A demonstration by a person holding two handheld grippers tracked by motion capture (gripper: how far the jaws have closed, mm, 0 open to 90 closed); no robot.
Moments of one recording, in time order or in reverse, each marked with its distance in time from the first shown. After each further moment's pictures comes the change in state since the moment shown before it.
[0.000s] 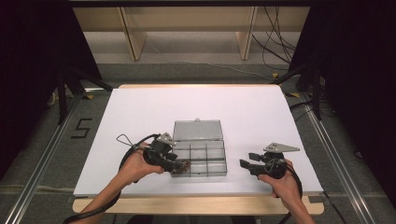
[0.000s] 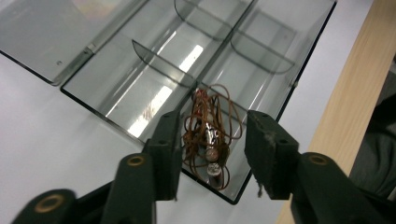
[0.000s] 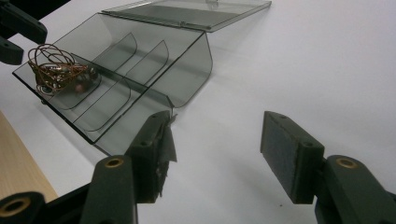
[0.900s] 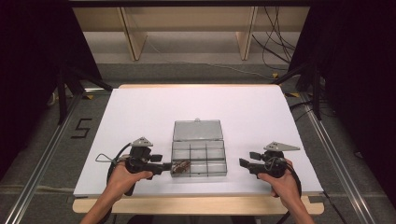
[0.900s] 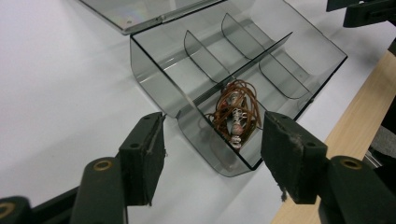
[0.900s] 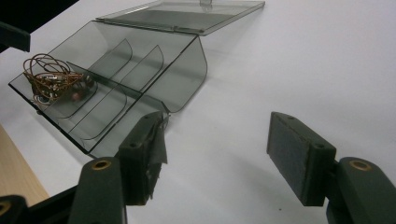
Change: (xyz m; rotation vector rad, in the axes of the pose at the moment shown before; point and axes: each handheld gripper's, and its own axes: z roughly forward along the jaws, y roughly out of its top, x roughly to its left) left arm 0.010 -0.051 -0.014 -0.198 0.052 -0.301; right arm -0.001 0.001 0.002 -0.019 -0.017 0.050
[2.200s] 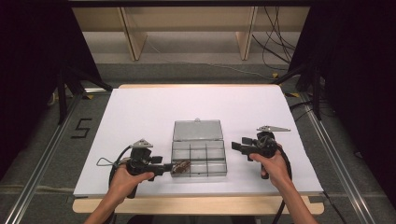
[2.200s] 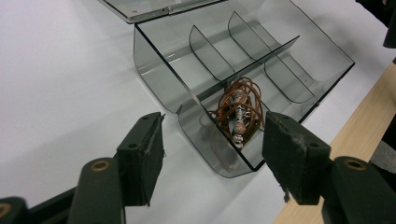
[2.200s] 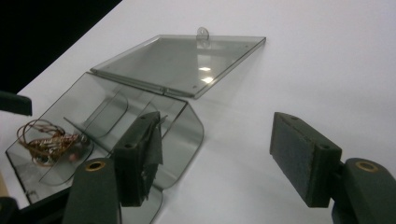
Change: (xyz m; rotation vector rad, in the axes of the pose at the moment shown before) left arm -0.004 -0.005 0.005 -0.024 0.002 -0.058; right arm -0.017 0.045 0.038 -0.014 0.050 0.075
